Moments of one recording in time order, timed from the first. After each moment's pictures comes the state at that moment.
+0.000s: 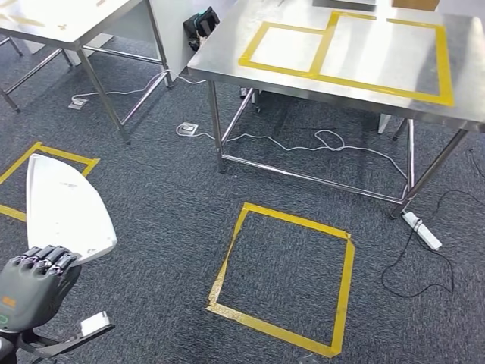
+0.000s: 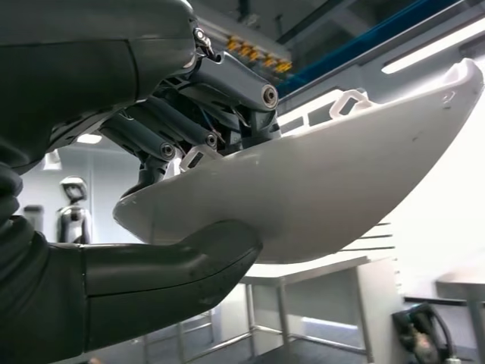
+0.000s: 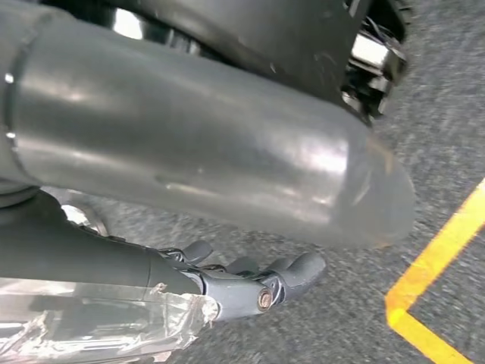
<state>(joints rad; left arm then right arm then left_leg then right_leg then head) 0.38 0.50 -0.07 -1.89 -1.22 0.52 -0.04 -0.06 0.28 -0.98 -0.20 1.37 -0.25 -0.29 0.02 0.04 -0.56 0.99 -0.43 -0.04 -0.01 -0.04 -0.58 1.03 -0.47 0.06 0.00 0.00</state>
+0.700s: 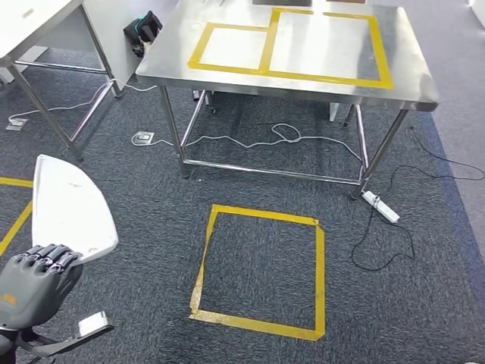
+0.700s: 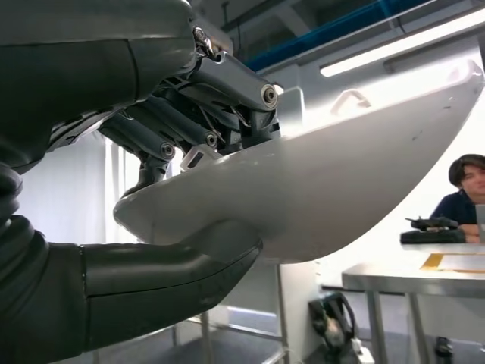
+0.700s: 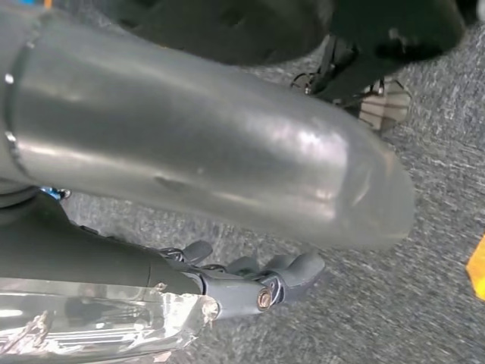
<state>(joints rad) 0.38 0.51 -0.08 -1.90 -1.16 0.49 -0.07 -0.02 0.21 -0.99 -0.20 1.37 -0.22 -0.33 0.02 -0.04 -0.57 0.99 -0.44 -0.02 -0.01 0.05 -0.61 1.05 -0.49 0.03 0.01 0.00</state>
